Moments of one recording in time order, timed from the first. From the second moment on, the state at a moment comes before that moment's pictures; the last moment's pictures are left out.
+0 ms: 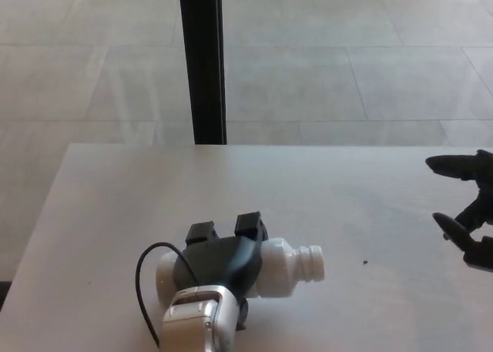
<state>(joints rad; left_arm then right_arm) -0.30 0.07 -0.52 0.03 1.05 0.60 -0.27 -0.11 -0.37 -0.12 -0.13 -0.16 -0.03 0.13</state>
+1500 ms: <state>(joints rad) -0.20 0.06 -0.38 -0.03 0.78 0.38 0.04 -0.22 -0.30 0.19 -0.22 -0.35 0.28 0.13</state>
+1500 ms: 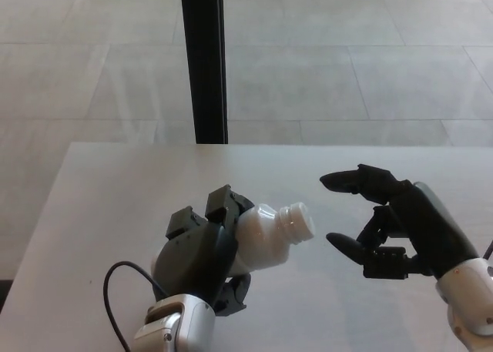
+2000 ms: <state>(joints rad) -0.24 0.05 -0.41 -0.03 0.78 0.39 0.06 -0.21 -0.30 0.23 -0.21 -0.35 0.27 0.15</state>
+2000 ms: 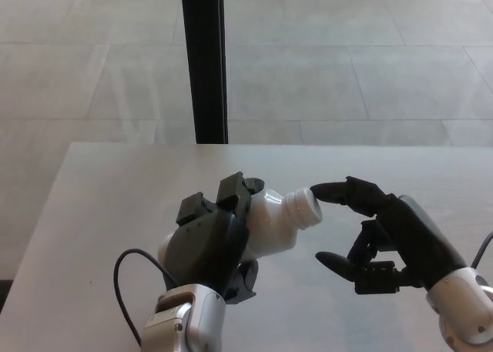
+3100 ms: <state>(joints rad) -0.20 0.06 -0.43 -0.03 0.77 0.38 0.10 -0.24 -0.31 0.22 -0.18 -0.35 0.26 0.15</state>
